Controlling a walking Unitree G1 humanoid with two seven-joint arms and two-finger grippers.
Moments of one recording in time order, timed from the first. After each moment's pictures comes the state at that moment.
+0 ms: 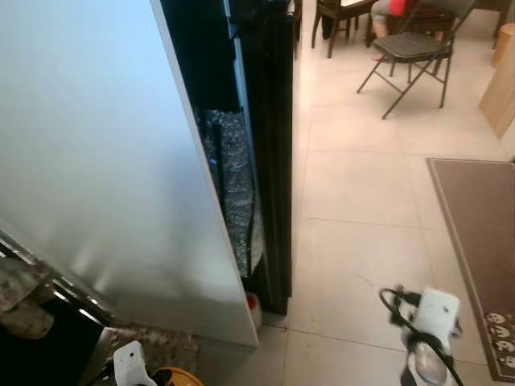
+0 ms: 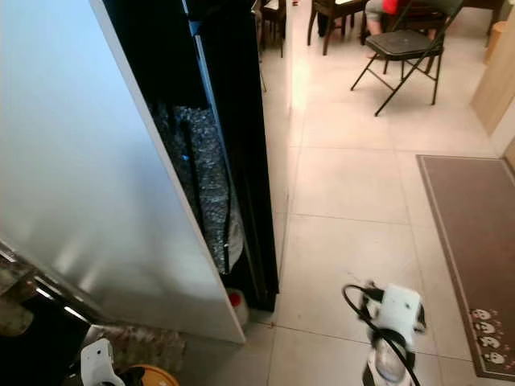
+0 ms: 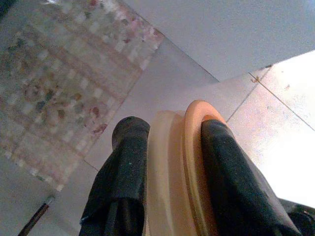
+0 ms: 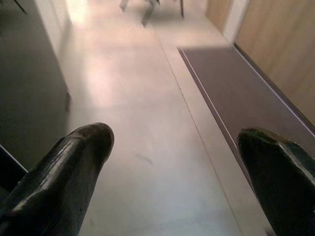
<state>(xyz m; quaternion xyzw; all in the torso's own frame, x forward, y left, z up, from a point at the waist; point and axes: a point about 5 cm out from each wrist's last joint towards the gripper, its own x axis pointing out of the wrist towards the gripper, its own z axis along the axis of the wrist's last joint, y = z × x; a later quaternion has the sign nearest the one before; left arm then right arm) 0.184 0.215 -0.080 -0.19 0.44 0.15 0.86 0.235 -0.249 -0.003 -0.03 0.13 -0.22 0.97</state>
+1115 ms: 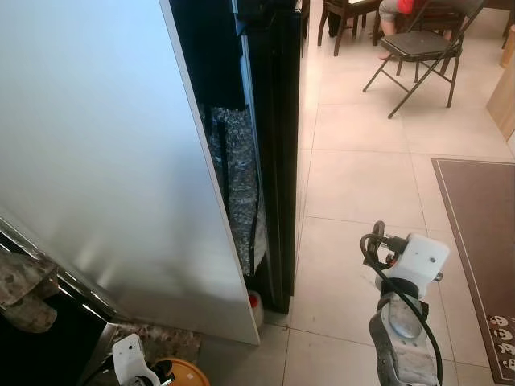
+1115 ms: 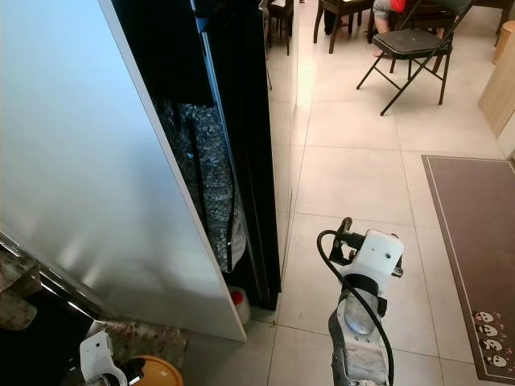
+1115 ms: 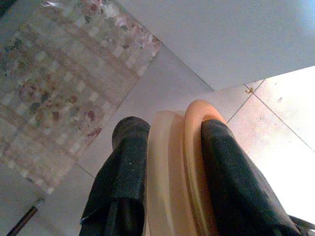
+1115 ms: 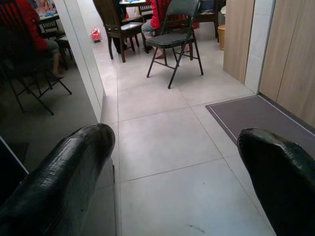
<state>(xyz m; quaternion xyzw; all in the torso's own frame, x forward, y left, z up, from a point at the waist) 0.194 0.216 -0.075 -0.20 0.43 0.16 0.87 0.273 -0.191 0.082 0.03 0.00 -0.20 0.98</state>
